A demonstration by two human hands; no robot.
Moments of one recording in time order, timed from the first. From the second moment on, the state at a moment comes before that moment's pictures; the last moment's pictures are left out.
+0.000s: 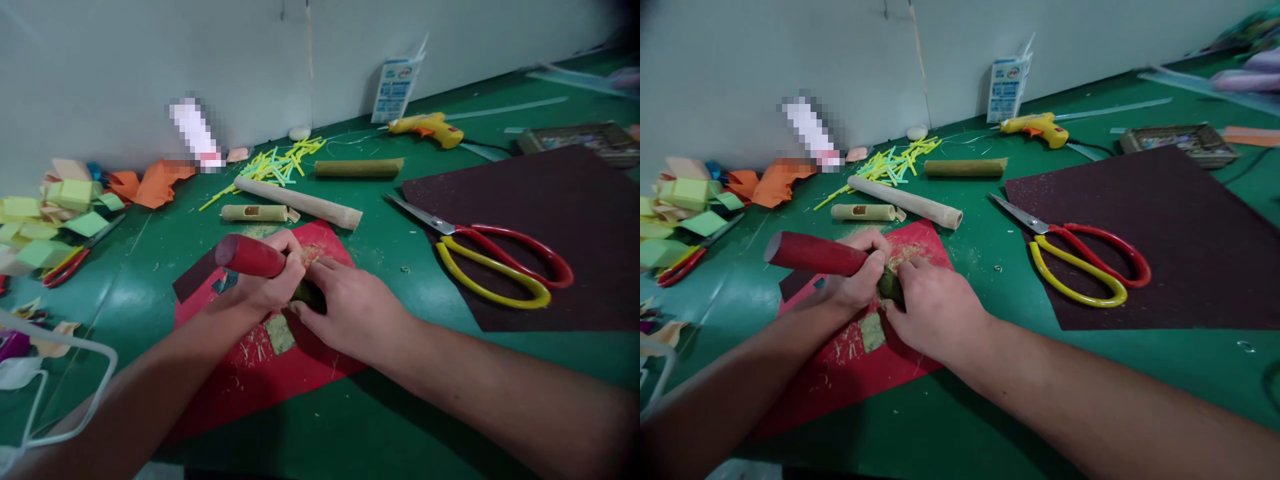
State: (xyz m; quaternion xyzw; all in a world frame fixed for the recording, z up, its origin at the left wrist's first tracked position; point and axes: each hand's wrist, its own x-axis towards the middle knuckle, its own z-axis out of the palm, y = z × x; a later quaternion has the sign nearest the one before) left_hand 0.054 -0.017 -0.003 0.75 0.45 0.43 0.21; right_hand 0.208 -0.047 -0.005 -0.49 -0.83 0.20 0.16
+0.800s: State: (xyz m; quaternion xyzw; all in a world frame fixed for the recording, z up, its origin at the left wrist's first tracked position) left_hand 0.058 -0.016 -0.013 0.72 0.49 0.46 0.16; right_hand 0.207 -0.046 -0.004 -0.48 -0.84 0.21 0.16
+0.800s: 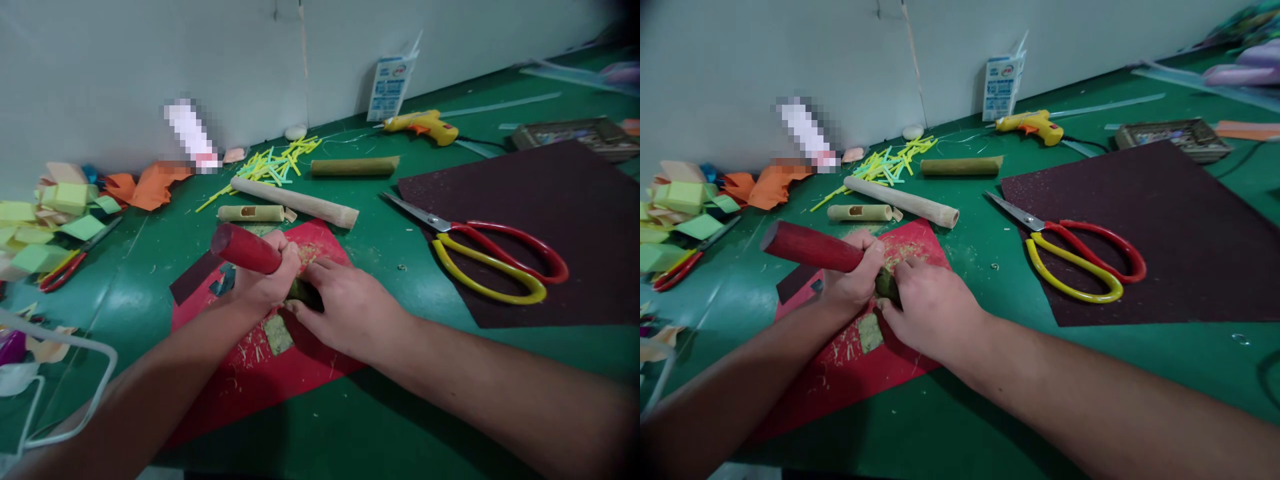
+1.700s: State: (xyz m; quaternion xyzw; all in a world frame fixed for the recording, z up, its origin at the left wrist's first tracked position) left_hand 0.054 -0.012 -0.014 0.65 0.49 0.52 0.25; right_hand 0.207 -0.044 -0.006 -0.48 -0.84 0.20 0.17
